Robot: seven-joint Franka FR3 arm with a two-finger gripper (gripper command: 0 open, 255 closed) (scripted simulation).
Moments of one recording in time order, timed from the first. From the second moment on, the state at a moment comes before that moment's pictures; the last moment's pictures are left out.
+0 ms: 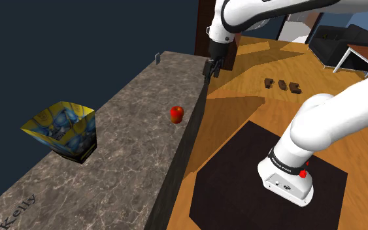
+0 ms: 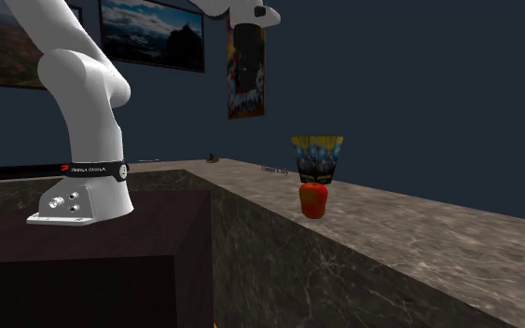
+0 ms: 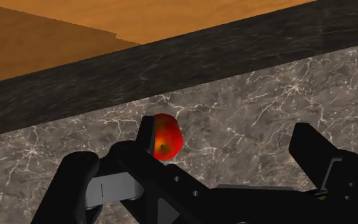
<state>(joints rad) 0.02 -0.54 0.03 -2.47 0.10 1.95 -0.17</state>
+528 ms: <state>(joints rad) 0.03 -0.25 -0.01 -2.42 0.13 2.18 -0.31</state>
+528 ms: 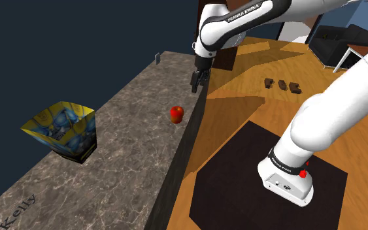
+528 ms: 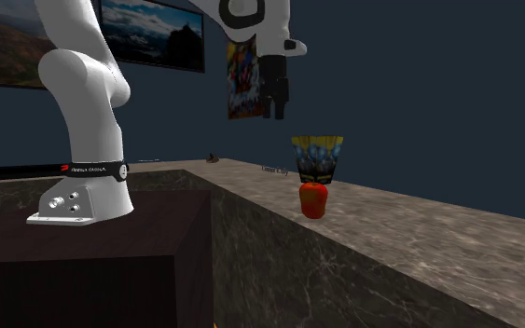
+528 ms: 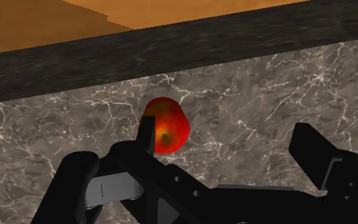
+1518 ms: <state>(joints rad) 0.03 0.36 0.00 -2.06 0.25 2.41 -0.57</state>
